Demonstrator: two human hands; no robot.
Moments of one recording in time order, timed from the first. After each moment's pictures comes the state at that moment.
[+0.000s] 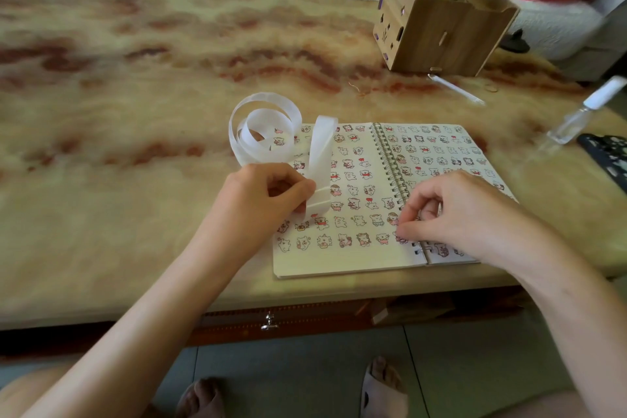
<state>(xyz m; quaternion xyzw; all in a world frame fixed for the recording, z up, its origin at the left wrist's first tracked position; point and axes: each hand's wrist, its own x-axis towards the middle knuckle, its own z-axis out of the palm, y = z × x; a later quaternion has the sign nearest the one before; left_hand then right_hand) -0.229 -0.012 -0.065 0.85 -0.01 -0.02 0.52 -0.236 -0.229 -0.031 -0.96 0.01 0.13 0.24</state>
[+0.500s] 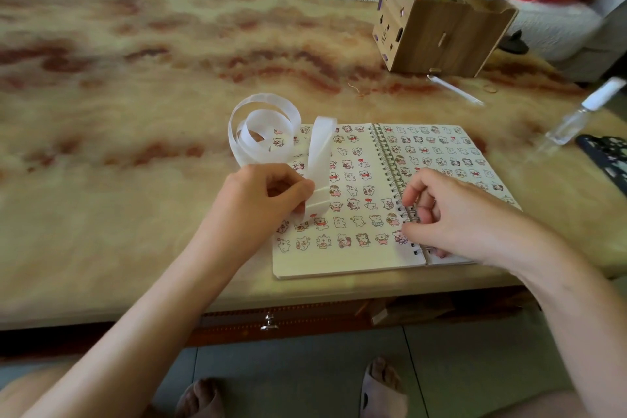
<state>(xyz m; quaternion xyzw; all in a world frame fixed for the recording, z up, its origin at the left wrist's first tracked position) -0.228 -0.011 -0.066 0.86 -0.01 -0.02 0.51 -0.235 -0.232 -0.033 -0.96 -0.01 0.16 0.23</state>
